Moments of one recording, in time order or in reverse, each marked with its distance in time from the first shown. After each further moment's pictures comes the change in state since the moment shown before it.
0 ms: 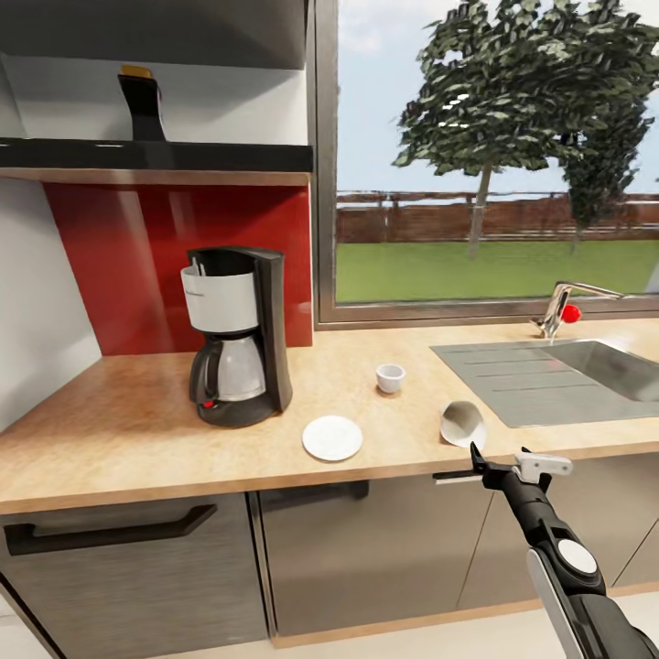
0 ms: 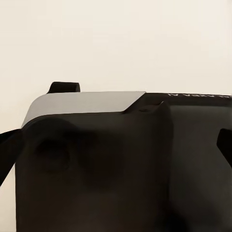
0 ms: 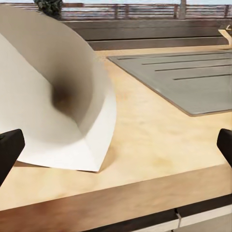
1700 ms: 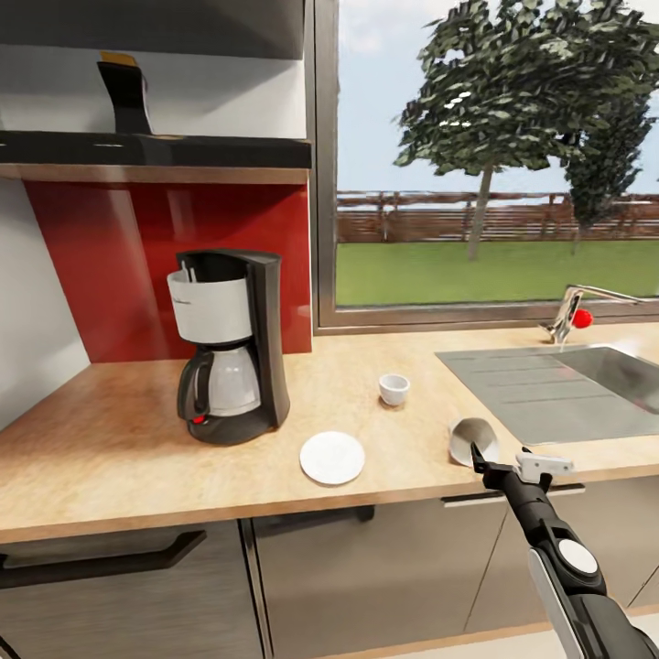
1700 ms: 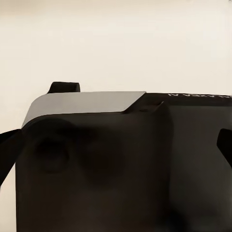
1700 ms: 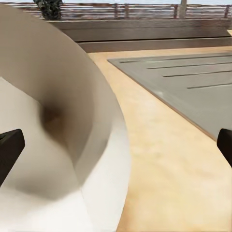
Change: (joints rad) left arm 0.000 0.000 0.000 0.000 0.000 0.000 0.000; right arm 0.000 -0.001 -0.002 0.000 0.000 0.000 0.000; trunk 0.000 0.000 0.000
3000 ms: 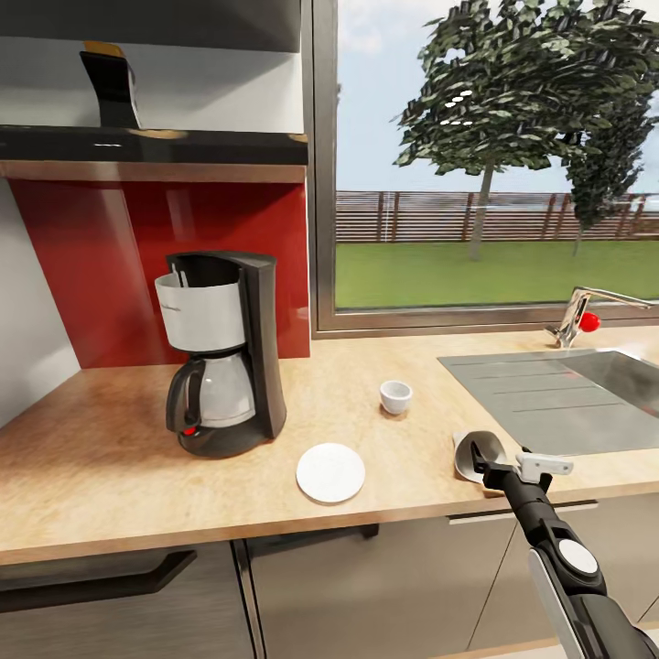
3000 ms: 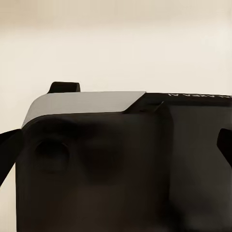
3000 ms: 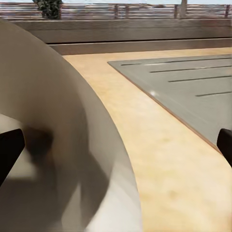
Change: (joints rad) left arm 0.000 0.000 0.000 0.000 0.000 0.000 0.001; right arm 0.000 0.000 0.000 0.000 0.000 0.000 0.000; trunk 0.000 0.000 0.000
